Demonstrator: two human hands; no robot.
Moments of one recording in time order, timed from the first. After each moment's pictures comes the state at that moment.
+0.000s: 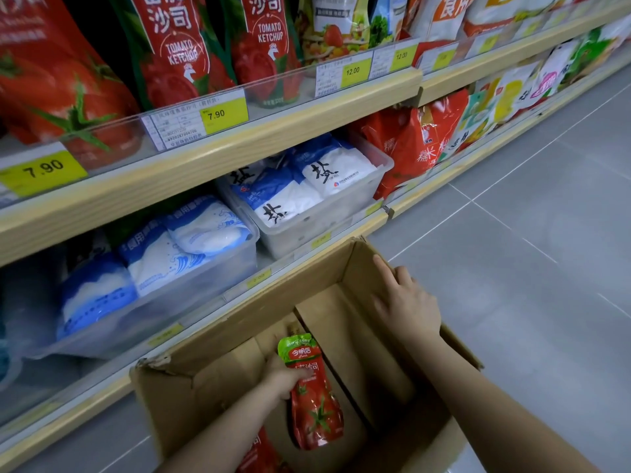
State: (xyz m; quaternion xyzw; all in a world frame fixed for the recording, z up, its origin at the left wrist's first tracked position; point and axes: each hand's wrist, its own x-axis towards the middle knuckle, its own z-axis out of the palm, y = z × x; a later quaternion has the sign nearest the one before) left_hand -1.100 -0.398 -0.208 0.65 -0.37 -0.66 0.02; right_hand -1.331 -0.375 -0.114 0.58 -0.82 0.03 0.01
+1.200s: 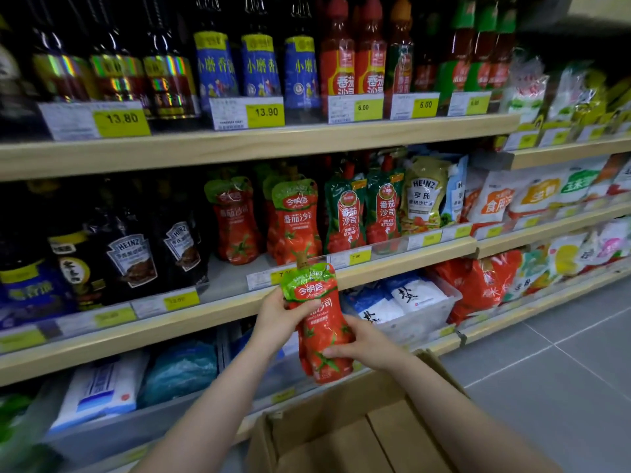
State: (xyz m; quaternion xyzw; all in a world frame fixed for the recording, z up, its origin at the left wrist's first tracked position) left_hand -0.967 -0.457 0.096 0.48 -0.54 -0.49 0.49; right_hand -1.145 -0.427 0.075 0.64 -0.50 0.29 -0.50
